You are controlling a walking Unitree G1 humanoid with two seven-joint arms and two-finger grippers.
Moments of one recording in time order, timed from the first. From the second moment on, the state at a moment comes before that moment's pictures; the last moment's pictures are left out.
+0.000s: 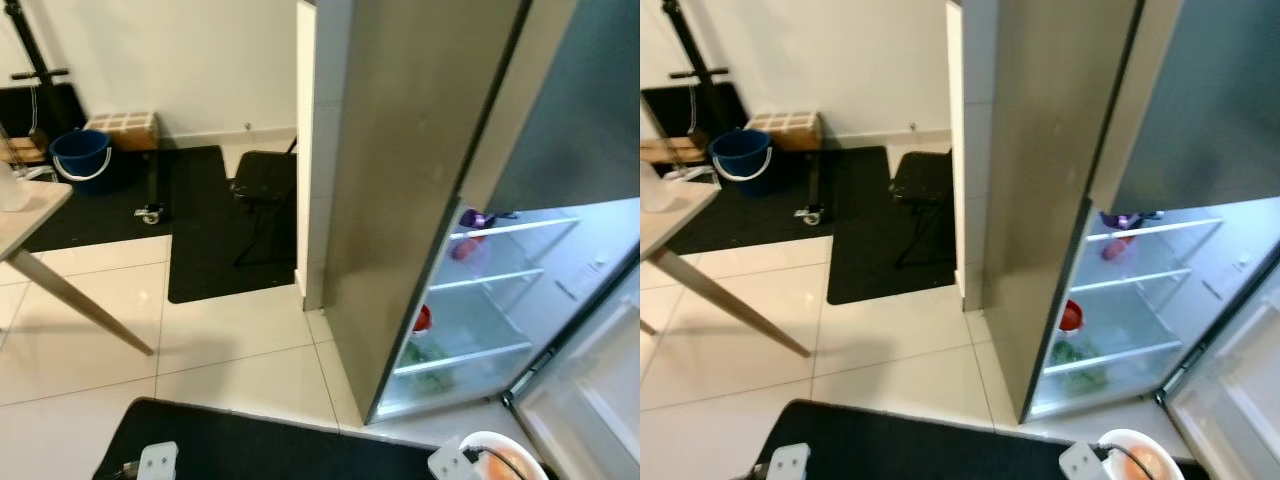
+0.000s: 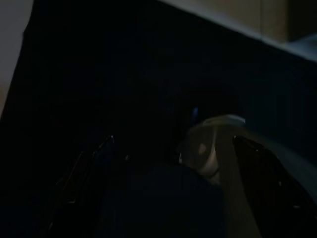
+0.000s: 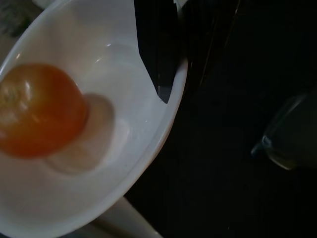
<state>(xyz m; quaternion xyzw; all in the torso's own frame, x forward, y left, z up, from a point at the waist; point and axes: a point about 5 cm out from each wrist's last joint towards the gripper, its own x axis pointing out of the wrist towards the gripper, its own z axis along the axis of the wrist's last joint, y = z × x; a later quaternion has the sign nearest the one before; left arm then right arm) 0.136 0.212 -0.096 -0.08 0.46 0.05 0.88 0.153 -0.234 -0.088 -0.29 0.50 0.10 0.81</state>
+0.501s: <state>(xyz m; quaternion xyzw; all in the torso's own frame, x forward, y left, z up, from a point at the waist) 0.129 0.209 -0.100 -0.09 0.48 0.05 0.87 0.150 -0.237 -0.088 -0.29 0.50 0.10 0.81</state>
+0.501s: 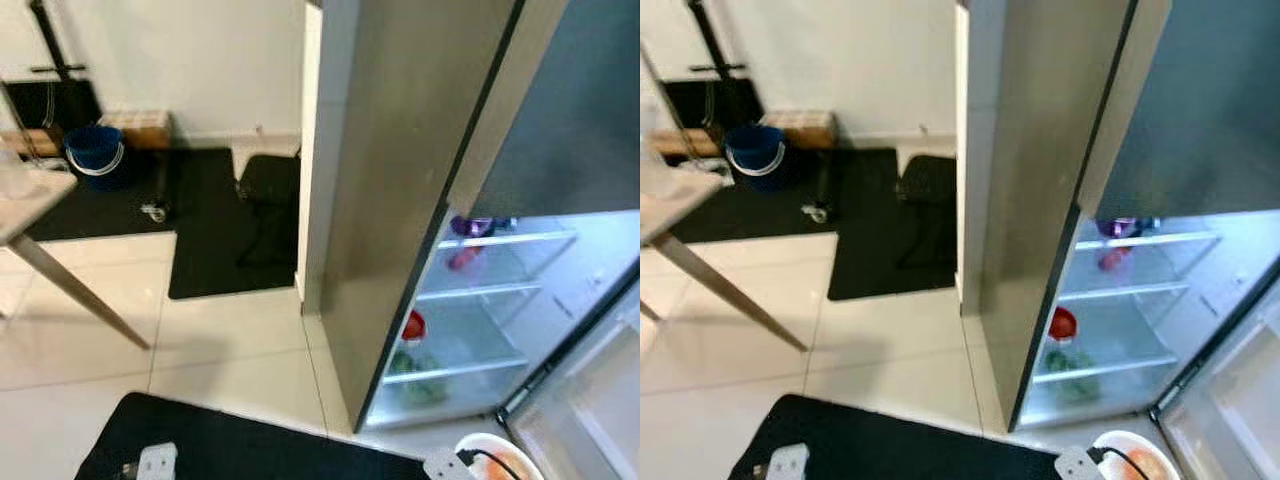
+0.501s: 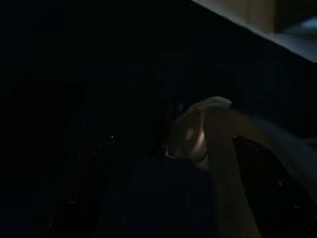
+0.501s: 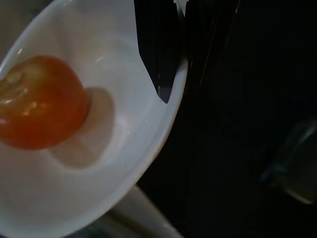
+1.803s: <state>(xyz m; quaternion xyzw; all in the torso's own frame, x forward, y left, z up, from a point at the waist) 0.137 0.207 -0.097 -0.09 0.47 0.04 0.88 0.150 -0.238 -0.089 -0.32 0.50 0.12 0.80</state>
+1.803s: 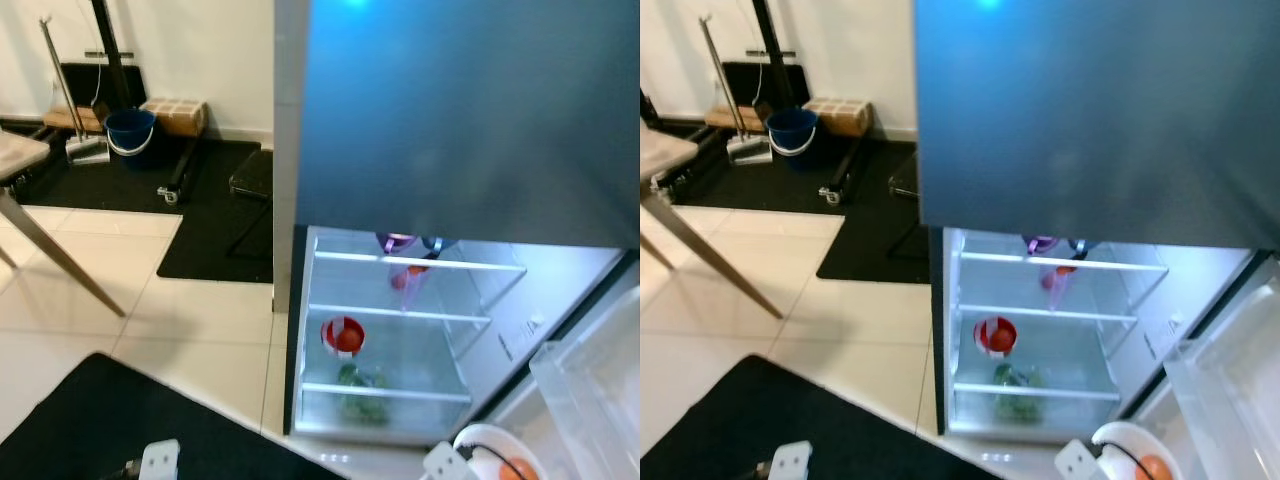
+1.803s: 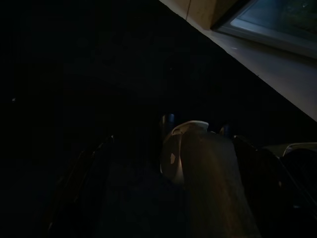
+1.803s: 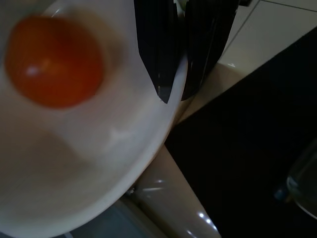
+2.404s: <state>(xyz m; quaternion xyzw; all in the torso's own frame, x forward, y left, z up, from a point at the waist) 0.137 0.207 -0.097 -0.10 0.47 0.04 0.88 0.153 -0.232 -0.089 -0.32 0.49 0.13 0.80</state>
